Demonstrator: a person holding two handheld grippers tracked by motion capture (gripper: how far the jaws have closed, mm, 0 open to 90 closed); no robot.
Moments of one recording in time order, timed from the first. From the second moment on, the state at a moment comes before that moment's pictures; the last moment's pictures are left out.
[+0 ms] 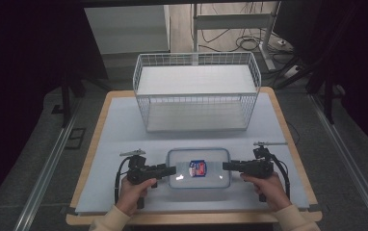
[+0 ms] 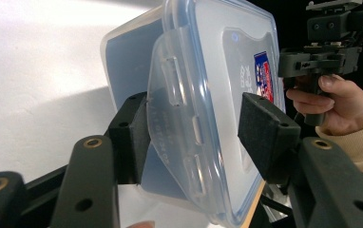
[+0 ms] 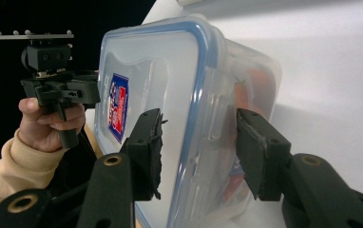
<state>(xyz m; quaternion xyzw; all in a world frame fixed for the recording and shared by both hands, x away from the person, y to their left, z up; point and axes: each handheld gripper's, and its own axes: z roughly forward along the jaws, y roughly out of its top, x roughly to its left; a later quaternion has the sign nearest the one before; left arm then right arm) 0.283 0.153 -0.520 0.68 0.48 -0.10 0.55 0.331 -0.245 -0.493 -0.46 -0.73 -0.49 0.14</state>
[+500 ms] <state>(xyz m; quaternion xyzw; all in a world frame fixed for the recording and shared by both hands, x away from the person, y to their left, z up) 0.278 0.150 -0.513 0.69 0.47 -0.07 0.55 0.327 -0.246 -0.489 -0.45 -0.73 -0.50 0.12</state>
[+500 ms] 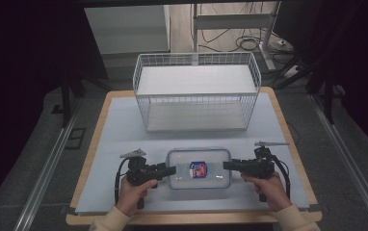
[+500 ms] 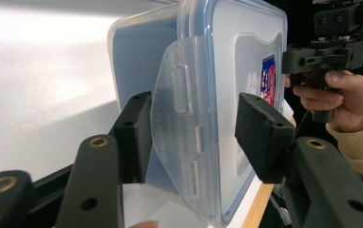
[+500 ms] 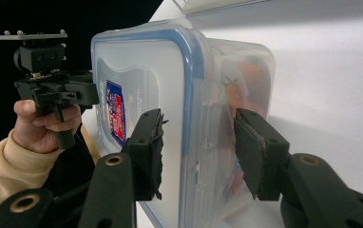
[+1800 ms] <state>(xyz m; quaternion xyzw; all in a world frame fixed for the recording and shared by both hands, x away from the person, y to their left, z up) 0.279 0.159 -0.469 0.68 0.45 -0.03 0.58 0.326 -0.237 -0.447 -0.42 -0.73 -0.53 0.08</state>
